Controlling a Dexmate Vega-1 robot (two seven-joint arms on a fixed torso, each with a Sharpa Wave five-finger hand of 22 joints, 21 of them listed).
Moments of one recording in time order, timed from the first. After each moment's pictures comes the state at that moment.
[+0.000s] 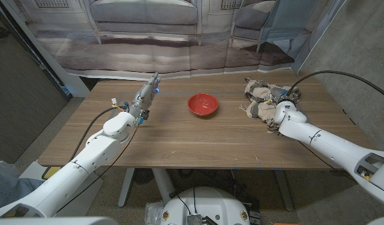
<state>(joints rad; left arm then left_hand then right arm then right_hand) 1.00 0.69 0.32 -1.68 -0.64 -0.09 0.10 0.34 -0.02 0.14 0.10 0.27 0.03 0.06 0.20 0.18 -0.05 0.01 0.21 0.19 -0.17 0.03 0.19 0.18 -0.17 0.01 0.20 0.18 -0.57 -0.73 -0.81 -1.41 -0.31 -0.67 -0.22 0.91 0.07 0.39 -0.16 0.20 0.57 -0.21 0.36 0.25 0.50 -0.14 0.43 0.27 0.74 -0.07 0.36 0.36 0.95 -0.14 0.51 0.24</state>
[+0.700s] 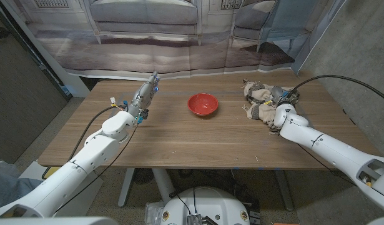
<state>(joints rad) 1.01 0.70 0.31 -1.70 -0.64 -0.10 0.10 0.34 -0.02 0.14 0.11 0.27 0.03 0.06 0.20 0.18 -0.05 0.01 0.21 0.19 -0.17 0.03 0.19 0.18 -0.17 0.01 0.20 0.18 -0.63 -0.73 -0.73 -1.44 -0.28 -0.61 -0.35 1.13 0.04 0.32 -0.15 0.18 0.66 -0.18 0.53 0.45 0.58 -0.13 0.57 0.54 0.86 -0.11 0.41 0.56 0.95 -0.14 0.78 0.32</state>
